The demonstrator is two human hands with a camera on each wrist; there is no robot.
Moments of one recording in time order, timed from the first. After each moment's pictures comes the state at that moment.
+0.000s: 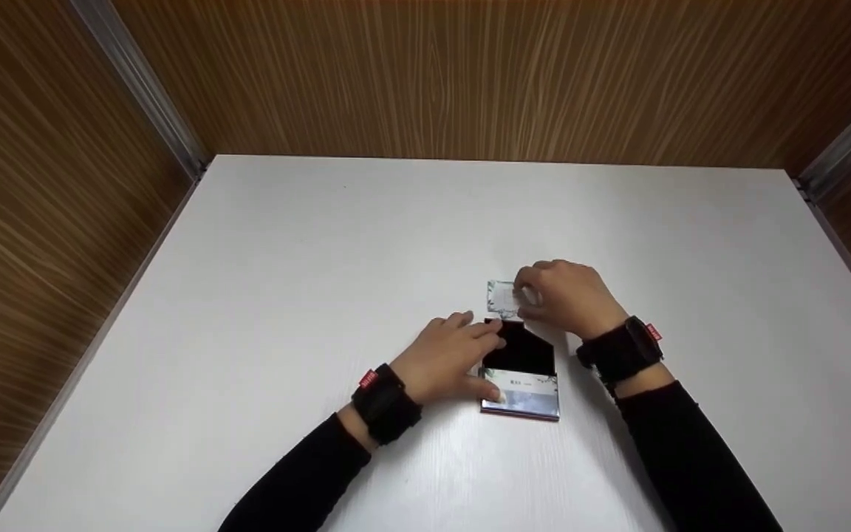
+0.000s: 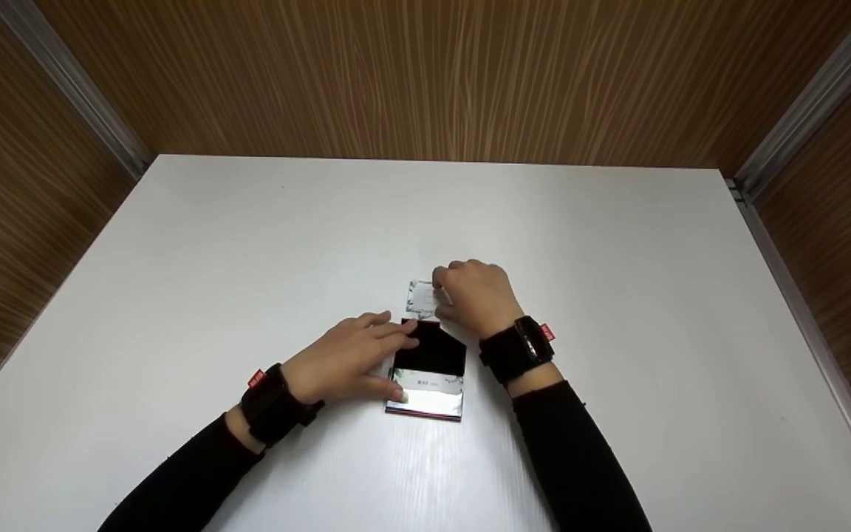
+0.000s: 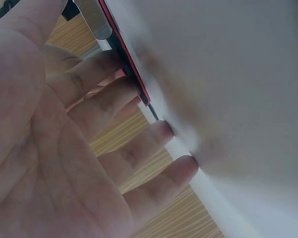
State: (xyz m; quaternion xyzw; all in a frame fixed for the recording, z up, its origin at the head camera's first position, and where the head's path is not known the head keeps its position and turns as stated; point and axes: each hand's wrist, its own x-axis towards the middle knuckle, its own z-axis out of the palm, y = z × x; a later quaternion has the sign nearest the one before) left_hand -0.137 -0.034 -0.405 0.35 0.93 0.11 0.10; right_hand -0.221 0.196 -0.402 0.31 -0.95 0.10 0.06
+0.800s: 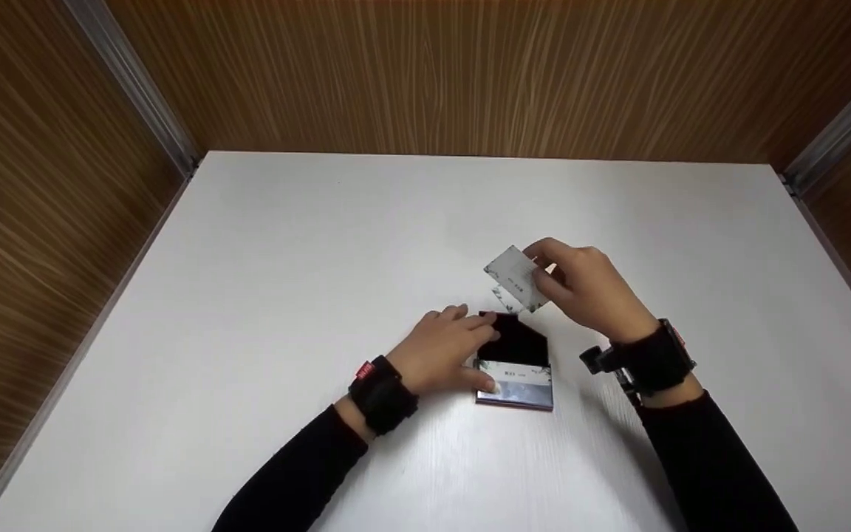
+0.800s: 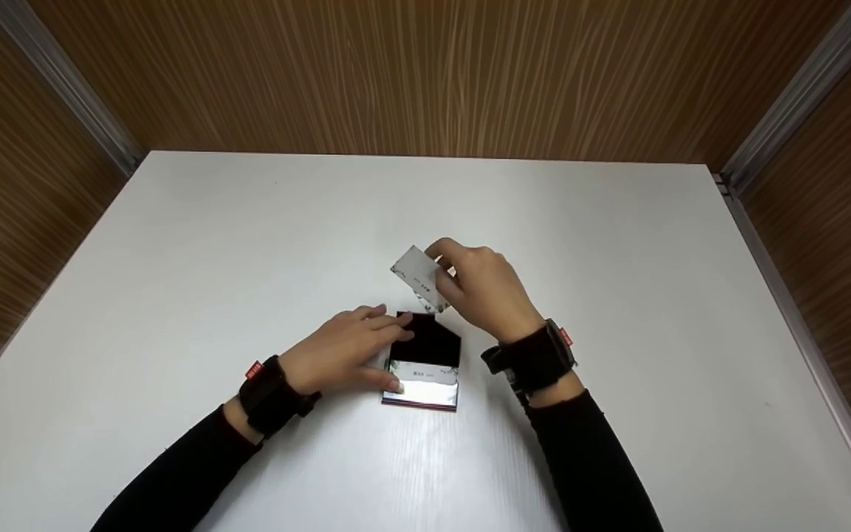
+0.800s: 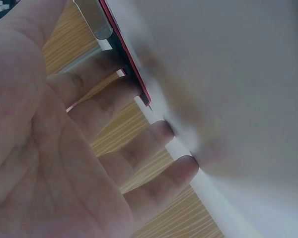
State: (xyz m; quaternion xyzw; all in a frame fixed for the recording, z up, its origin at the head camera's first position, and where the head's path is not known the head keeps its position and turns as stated) left_hand -0.147 -0.033 -0.404 0.34 0.93 0.11 0.10; right_hand -0.197 0.207 -0.362 0.30 -0.90 0.30 0.10
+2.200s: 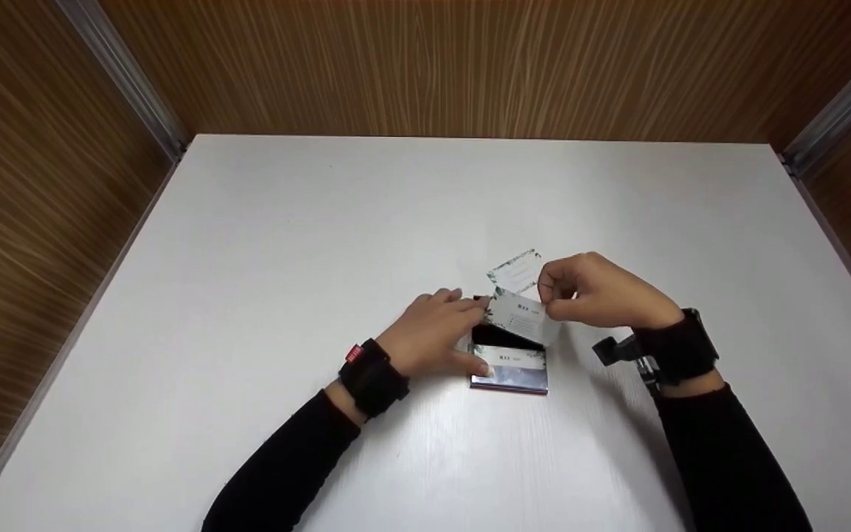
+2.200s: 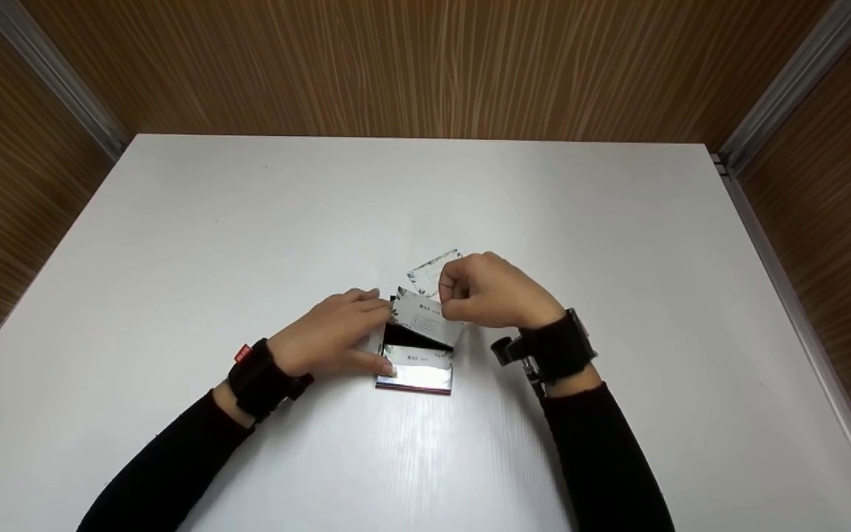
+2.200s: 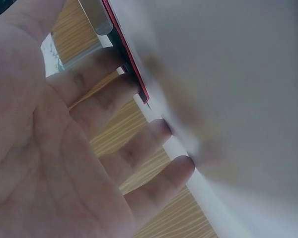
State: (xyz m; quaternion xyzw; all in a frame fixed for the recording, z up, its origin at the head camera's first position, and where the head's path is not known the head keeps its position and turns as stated) left_hand -0.152 -0.036 -0.395 0.34 0.93 0.12 0.11; right_hand -0.186 0.233 -0.348 0.30 -0.87 0.35 -0.16
